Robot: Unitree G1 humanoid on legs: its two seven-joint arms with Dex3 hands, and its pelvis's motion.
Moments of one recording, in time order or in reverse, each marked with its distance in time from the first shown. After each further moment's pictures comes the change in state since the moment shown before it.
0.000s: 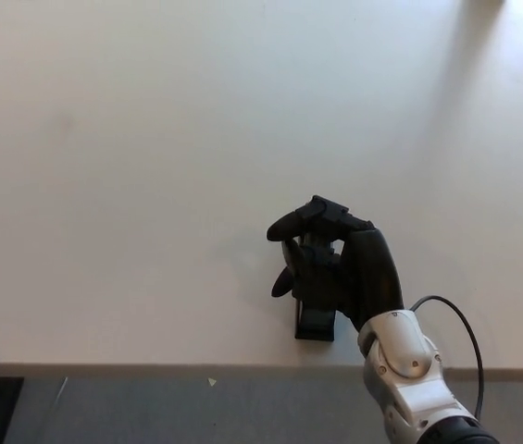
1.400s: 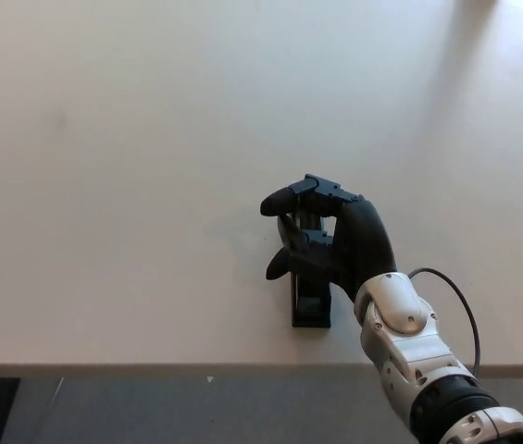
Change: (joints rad) left_arm -0.138 0.010 0.037 -0.021 -0.004 0.064 0.000; right_arm -0.090 -0.002 -0.037 0.011 0.004 0.201 0.038
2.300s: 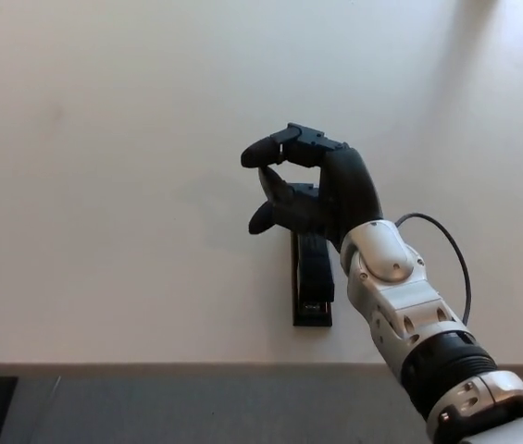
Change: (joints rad) left_arm -0.012 -0.002 0.006 -0.002 -0.001 0.006 0.000; right_arm -0.097 -0.003 0.014 -0.133 0.005 0.163 -0.053
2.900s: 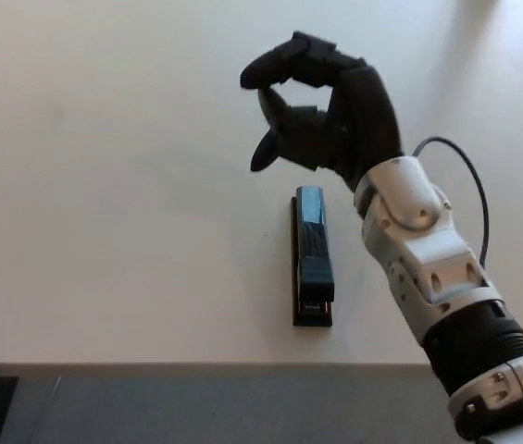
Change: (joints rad) left_arm 0.004 -0.004 0.003 -0.002 0.001 0.012 0.001; right_arm -0.004 -0.063 0.089 -0.298 0.067 0.119 0.031
